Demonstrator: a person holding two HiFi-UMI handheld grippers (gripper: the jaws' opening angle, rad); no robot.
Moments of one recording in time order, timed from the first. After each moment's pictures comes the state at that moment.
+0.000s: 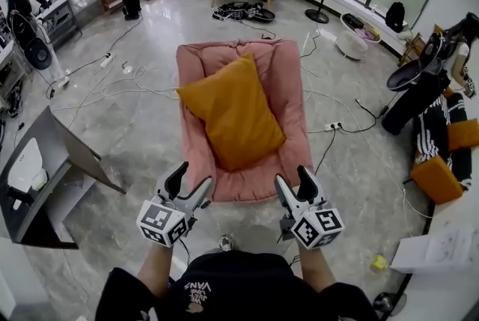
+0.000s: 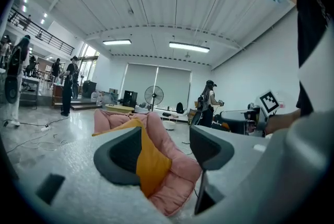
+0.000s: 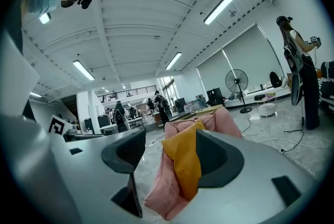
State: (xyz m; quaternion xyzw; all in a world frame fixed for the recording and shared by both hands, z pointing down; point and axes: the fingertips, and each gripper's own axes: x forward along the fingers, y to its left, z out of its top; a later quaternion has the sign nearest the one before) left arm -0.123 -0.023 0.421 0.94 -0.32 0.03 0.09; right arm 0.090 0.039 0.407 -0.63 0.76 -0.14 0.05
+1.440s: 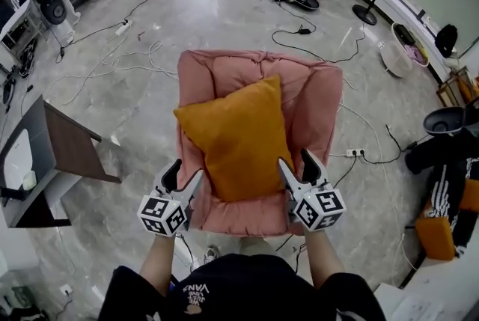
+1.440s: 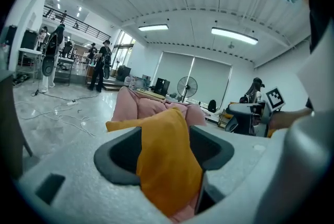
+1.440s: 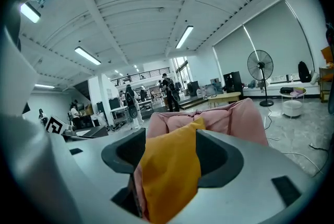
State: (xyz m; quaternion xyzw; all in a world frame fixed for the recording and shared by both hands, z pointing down) left arm -0.070 -0.289 0.534 0.86 -0.47 0.05 0.21; right arm 0.186 -0.296 0.479 -0.54 0.82 -0.17 -0.04
